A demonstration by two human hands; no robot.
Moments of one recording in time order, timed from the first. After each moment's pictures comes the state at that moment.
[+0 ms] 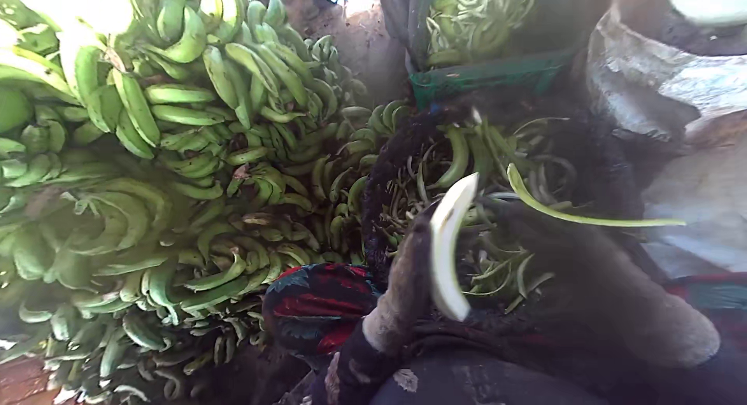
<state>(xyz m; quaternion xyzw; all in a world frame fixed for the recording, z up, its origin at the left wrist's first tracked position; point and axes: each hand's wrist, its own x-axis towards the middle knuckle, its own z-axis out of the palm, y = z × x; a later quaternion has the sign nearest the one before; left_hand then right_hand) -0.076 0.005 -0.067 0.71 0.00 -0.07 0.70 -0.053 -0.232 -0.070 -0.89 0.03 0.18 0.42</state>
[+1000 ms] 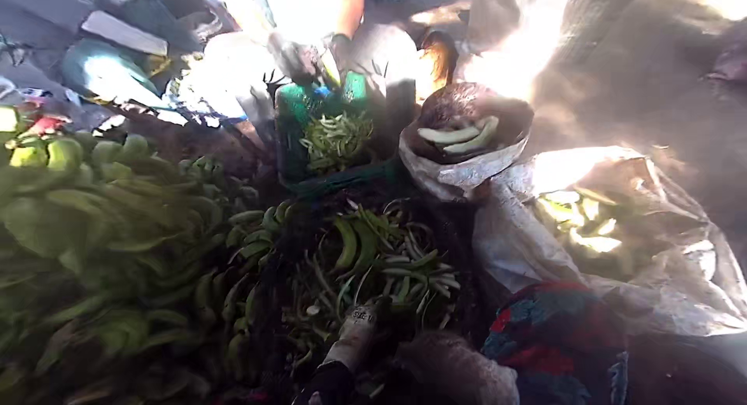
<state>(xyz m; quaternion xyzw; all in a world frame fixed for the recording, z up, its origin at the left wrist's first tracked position) -0.012 -0.069 -0.175 0.89 -0.21 -0.40 0.05 -0.099 -0.215 -0.068 -0.85 -0.06 0.48 0.21</state>
